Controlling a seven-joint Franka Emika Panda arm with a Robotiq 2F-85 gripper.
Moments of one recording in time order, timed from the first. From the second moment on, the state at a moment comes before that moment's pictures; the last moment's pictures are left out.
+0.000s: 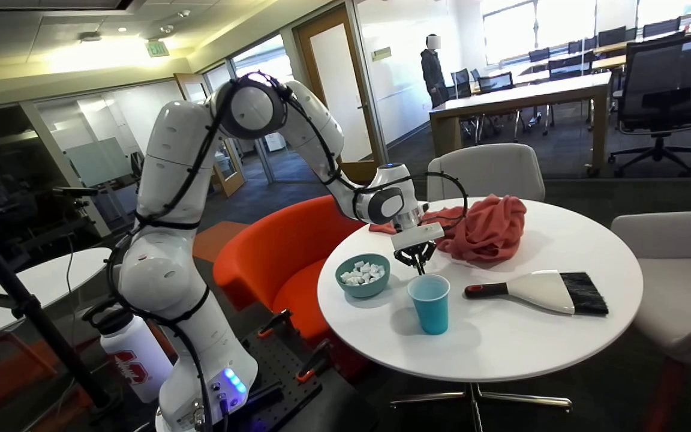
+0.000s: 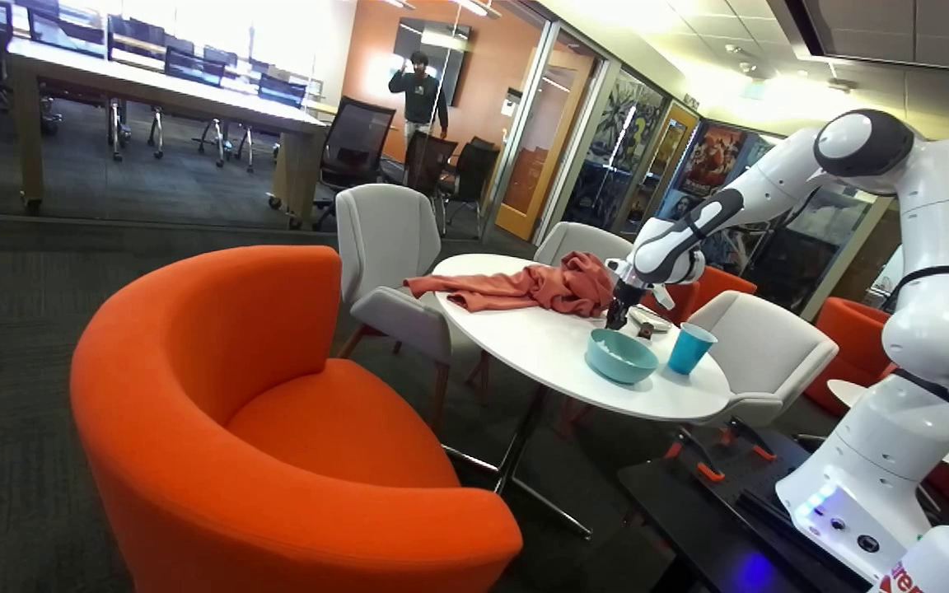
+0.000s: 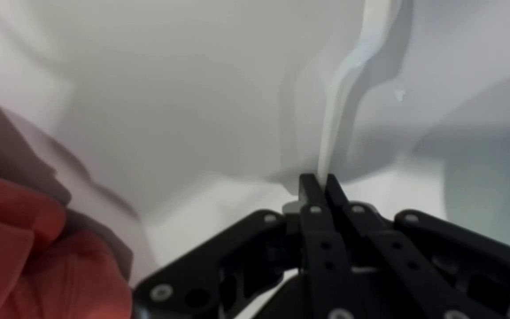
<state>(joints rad) -0.22 0.58 0.03 -2.10 -0.15 2.77 -0.96</state>
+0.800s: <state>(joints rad) -0.68 0.29 0.63 -2.36 0.35 2.98 -1.62</state>
